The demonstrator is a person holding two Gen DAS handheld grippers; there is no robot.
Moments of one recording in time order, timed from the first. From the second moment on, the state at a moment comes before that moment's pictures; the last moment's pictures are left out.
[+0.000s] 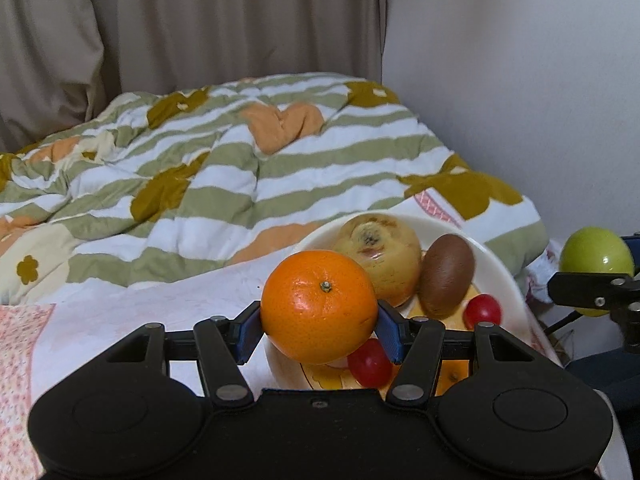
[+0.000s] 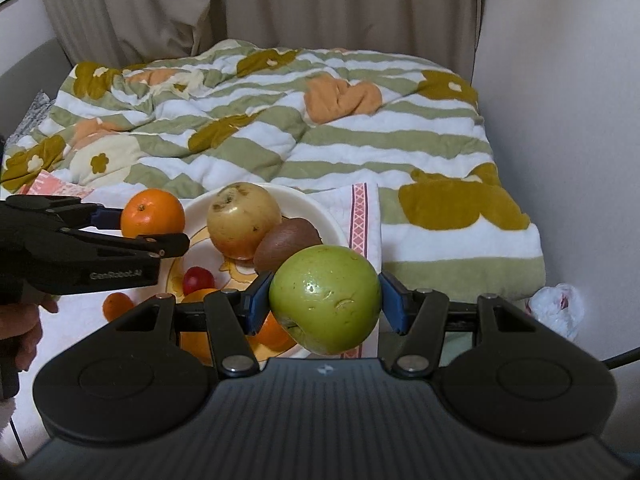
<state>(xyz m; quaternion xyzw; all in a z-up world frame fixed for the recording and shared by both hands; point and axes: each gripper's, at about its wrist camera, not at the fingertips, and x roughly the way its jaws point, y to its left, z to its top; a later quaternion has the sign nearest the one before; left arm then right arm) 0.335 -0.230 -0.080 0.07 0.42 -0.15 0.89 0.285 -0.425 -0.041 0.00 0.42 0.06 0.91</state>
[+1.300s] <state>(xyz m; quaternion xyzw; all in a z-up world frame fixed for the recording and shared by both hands) 0.264 -0.155 -0.038 0.01 0.38 -0.04 0.92 0.319 -0.353 -0.076 -0.02 0.41 0.08 0.91</state>
